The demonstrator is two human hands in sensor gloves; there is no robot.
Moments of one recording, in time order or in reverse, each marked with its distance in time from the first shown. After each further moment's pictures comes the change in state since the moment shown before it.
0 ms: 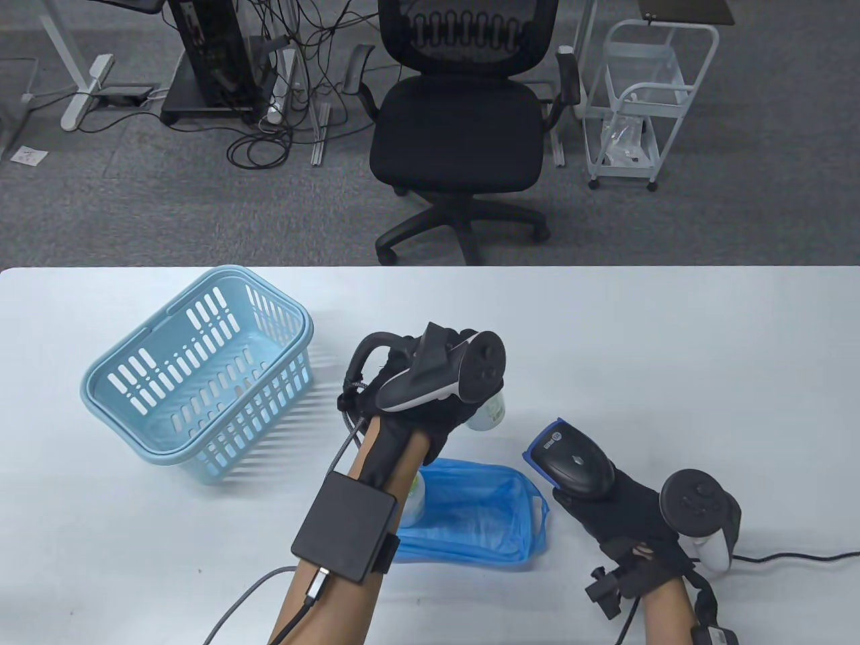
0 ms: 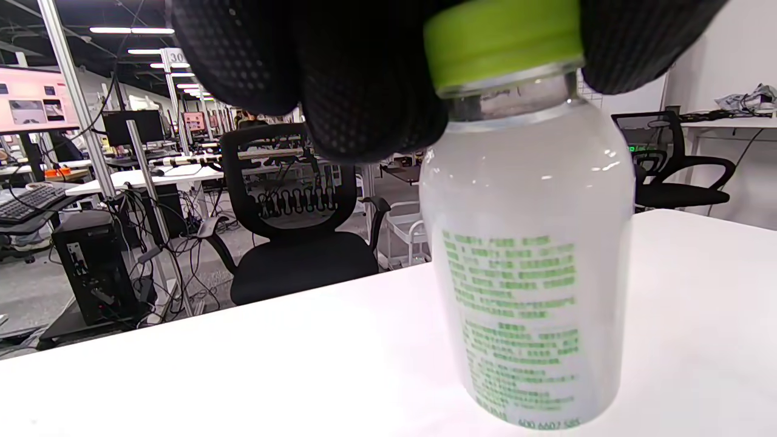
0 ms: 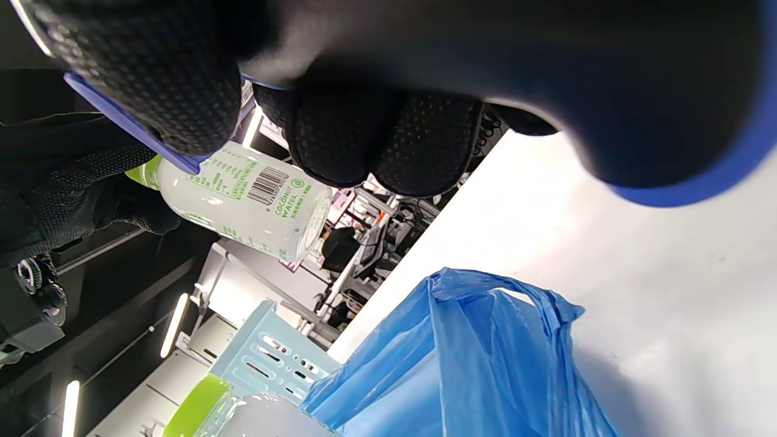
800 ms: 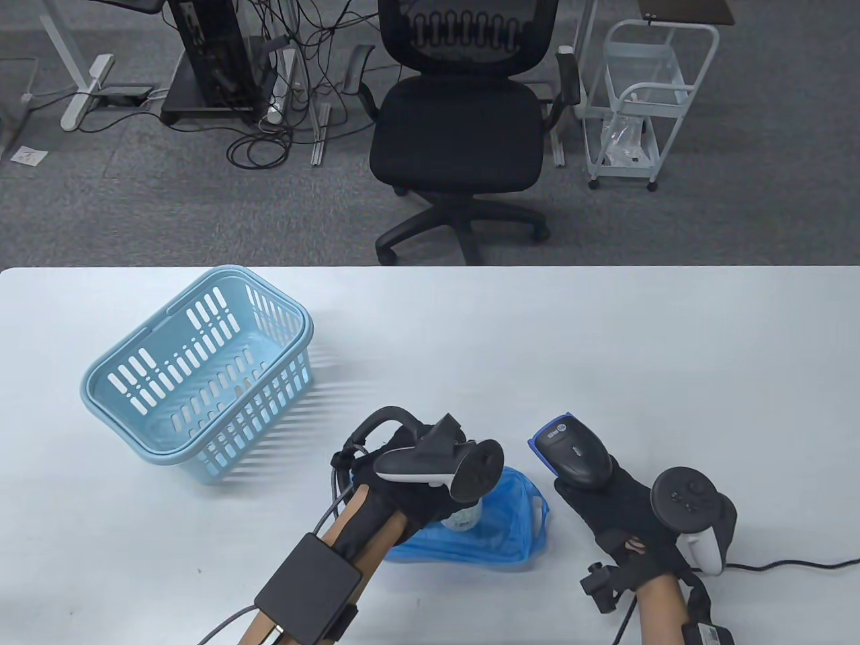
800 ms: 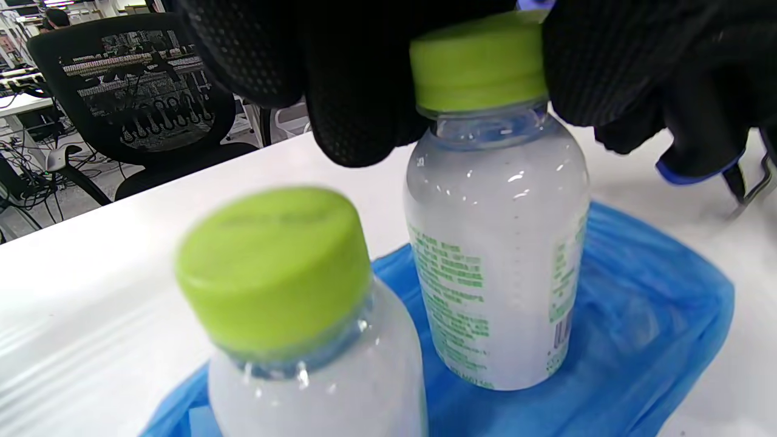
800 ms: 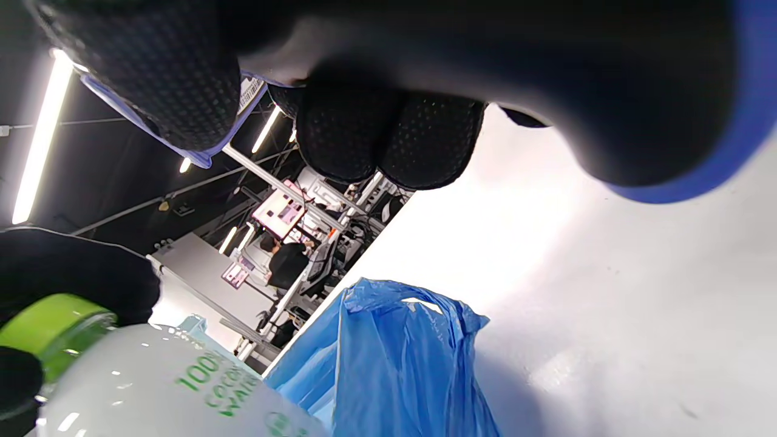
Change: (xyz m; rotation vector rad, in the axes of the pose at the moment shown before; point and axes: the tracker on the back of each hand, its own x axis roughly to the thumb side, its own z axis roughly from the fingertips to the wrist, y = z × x) left_hand 0.031 -0.084 0.047 -0.258 -0.317 -0.134; right_hand -0.012 0.003 0.000 -0.060 0.119 0.068
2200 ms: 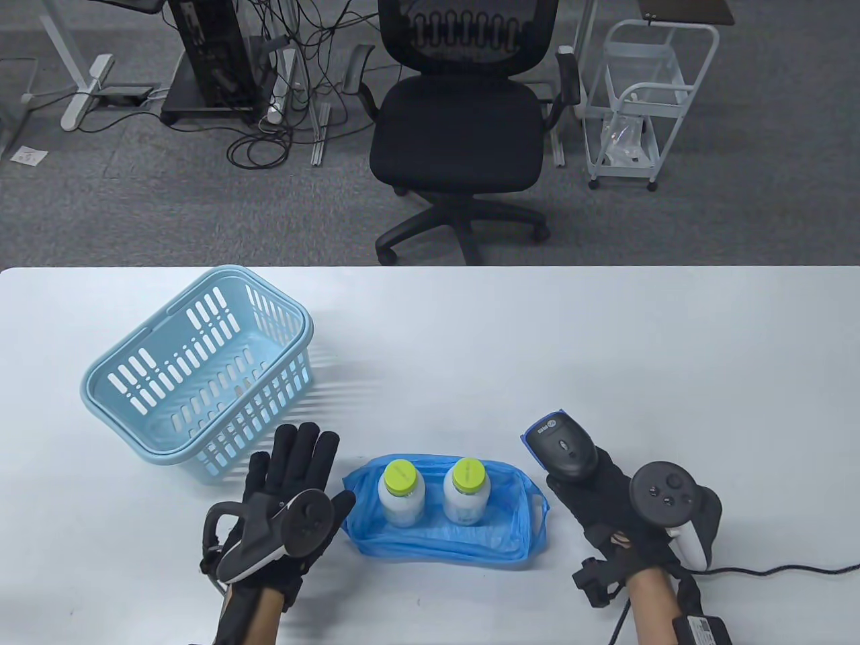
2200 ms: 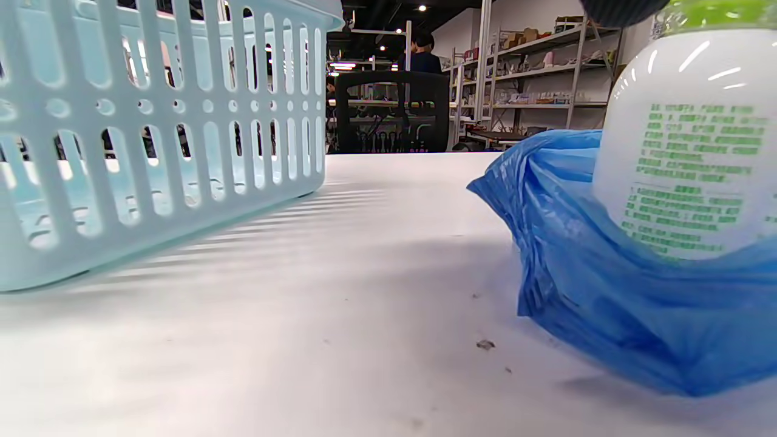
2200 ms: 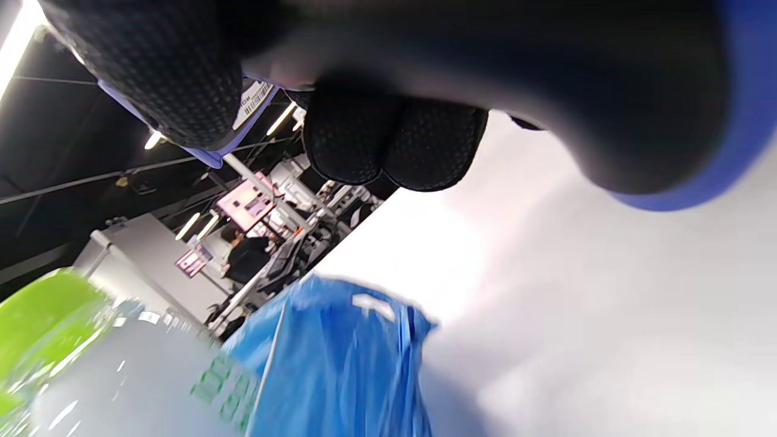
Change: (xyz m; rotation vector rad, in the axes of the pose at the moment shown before) left_hand -0.084 -0.128 0.121 0.236 0.511 0.222; right_hand 0.014 0.003 -0.010 -0.051 0.061 0.154
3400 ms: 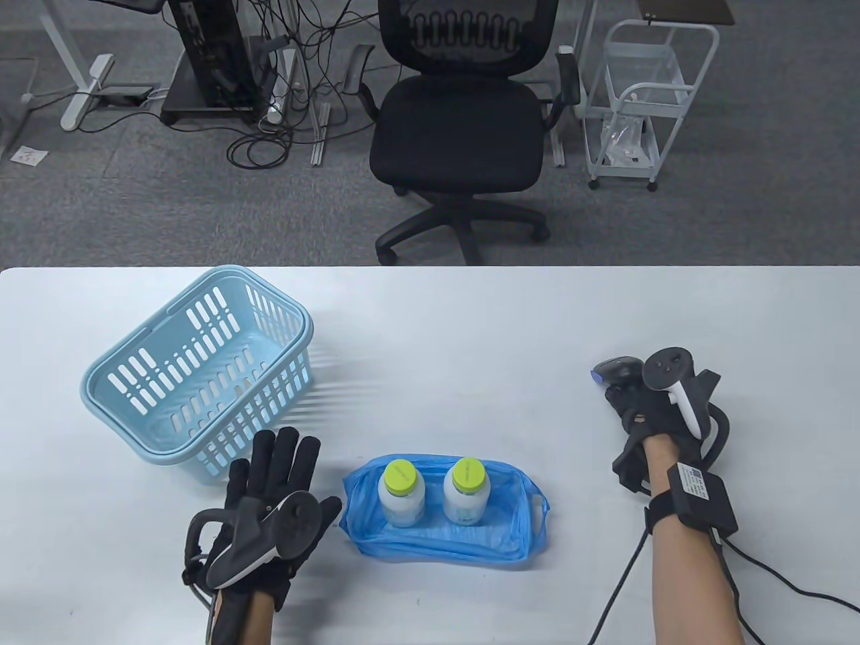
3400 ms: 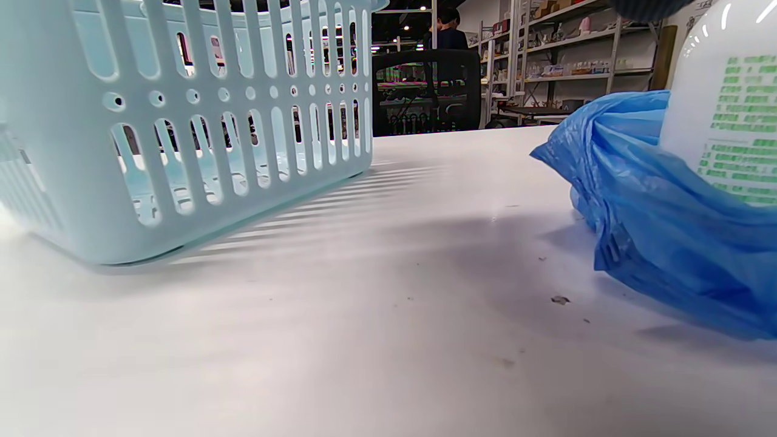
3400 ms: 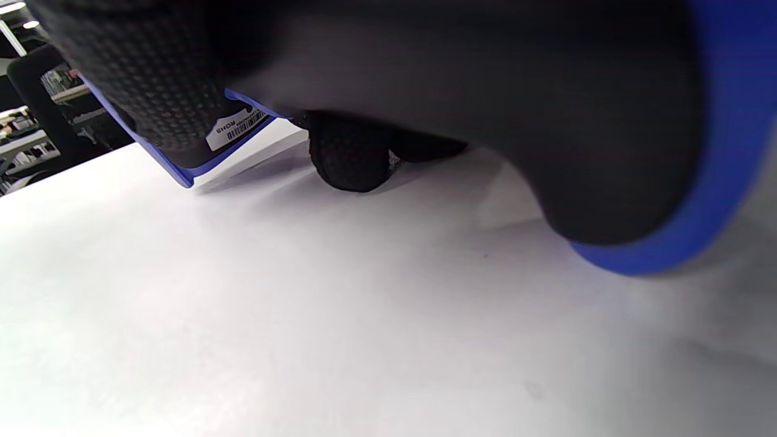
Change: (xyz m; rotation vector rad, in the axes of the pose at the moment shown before) left_hand -0.015 -0.006 0.005 -0.057 0.075 -0.042; right_hand -0.081 -0.028 -0.144 0.004 0.575 0.433
